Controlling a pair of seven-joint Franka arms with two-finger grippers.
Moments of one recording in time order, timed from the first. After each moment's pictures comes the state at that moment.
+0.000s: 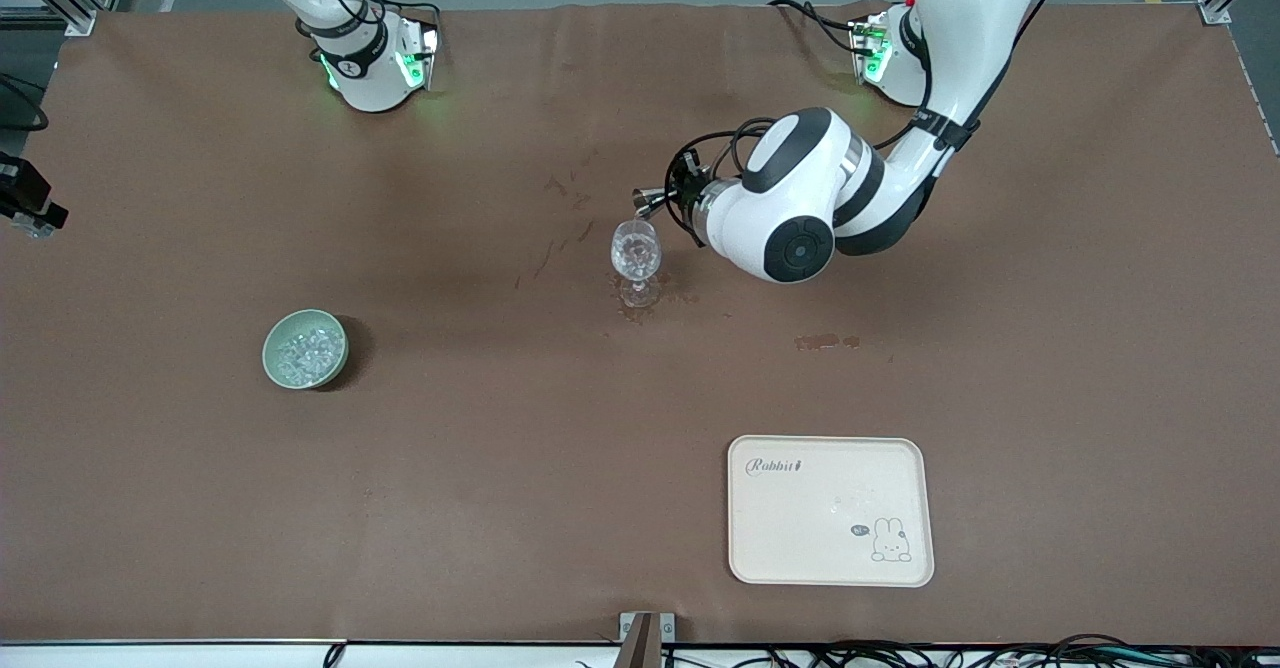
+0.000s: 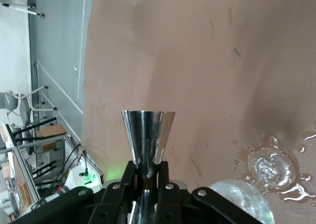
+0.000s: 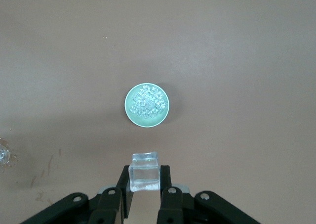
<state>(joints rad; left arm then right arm) -0.26 0.54 -0.47 -1.57 -0.45 1.72 -2.52 -0.05 0.03 -0.09 -1.45 0.03 1.48 -0.03</state>
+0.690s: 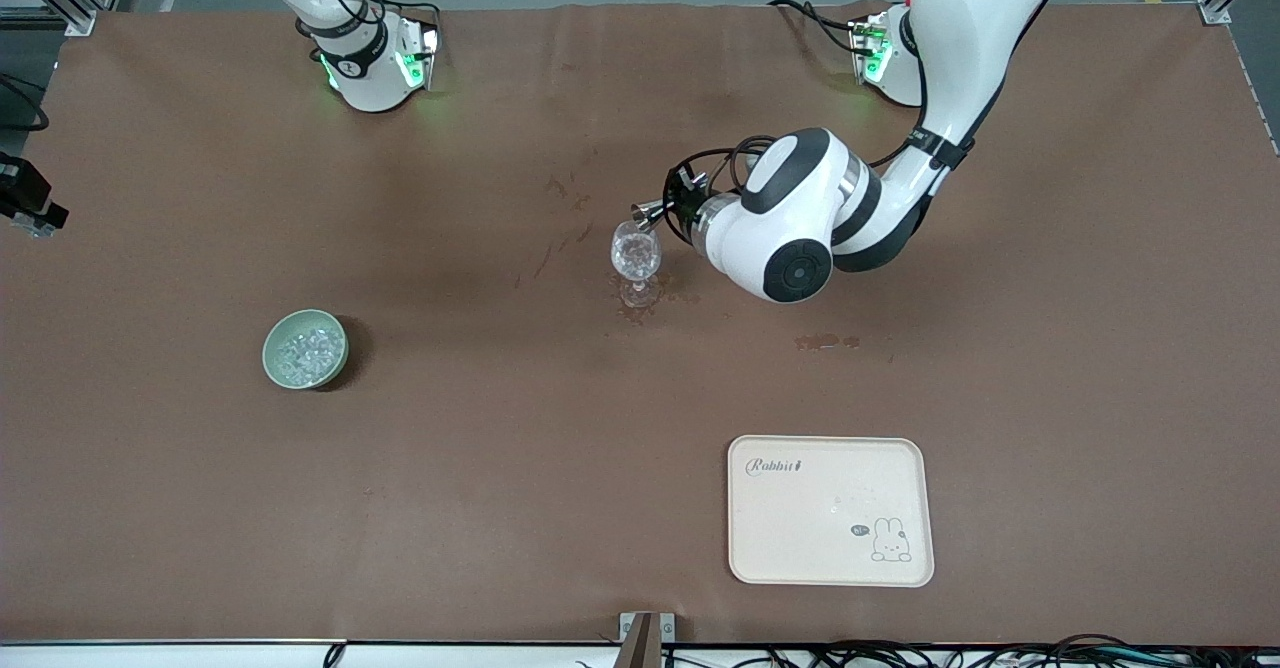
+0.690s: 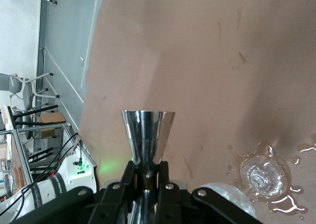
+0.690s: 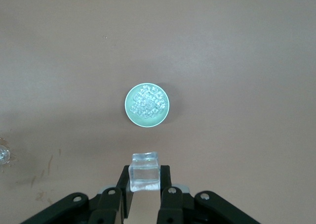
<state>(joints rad) -0.26 0.58 -0.47 -1.53 -0.45 1.69 -2.61 -0.05 0.03 -0.09 -1.45 0.03 1.48 -0.03</state>
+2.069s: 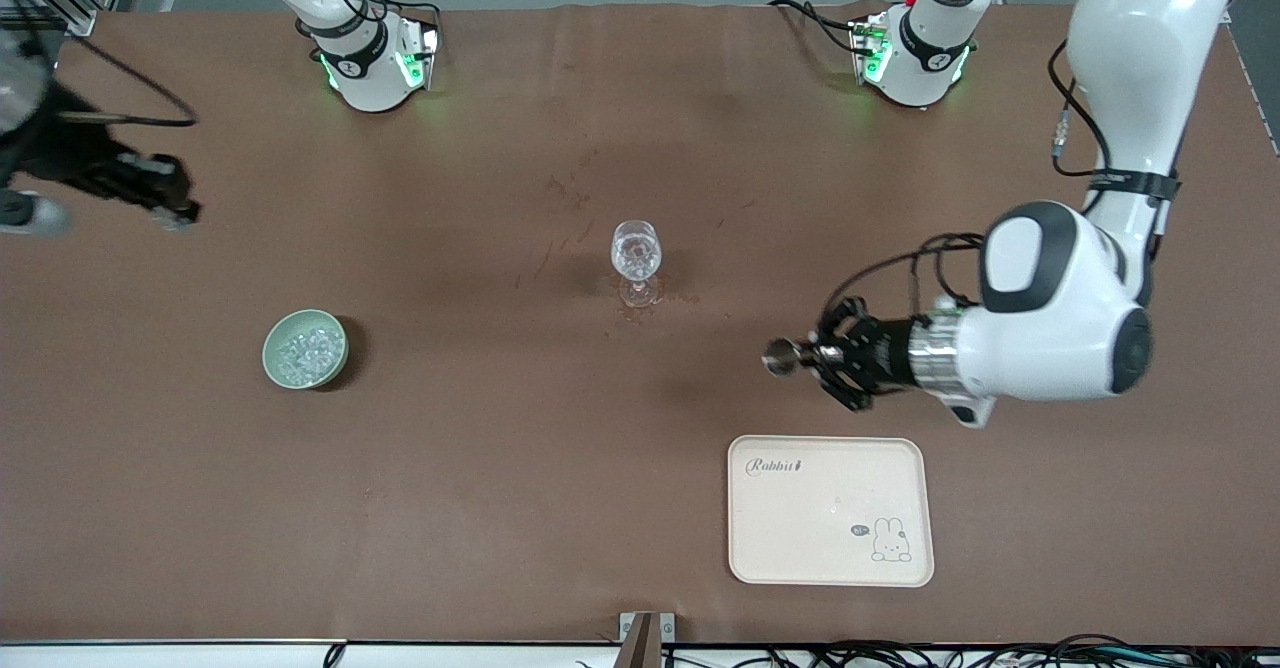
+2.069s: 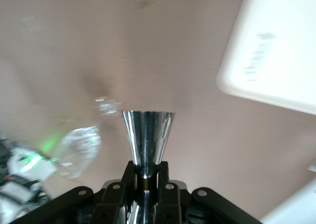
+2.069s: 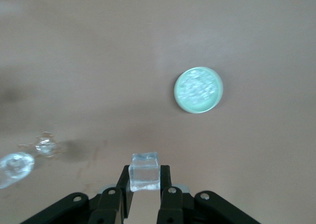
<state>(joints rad) 0.09 0.64 -0.45 -1.36 -0.41 1.96 -1.82 0.00 0.04 0.19 -1.45 0.05 1.46 0.36</state>
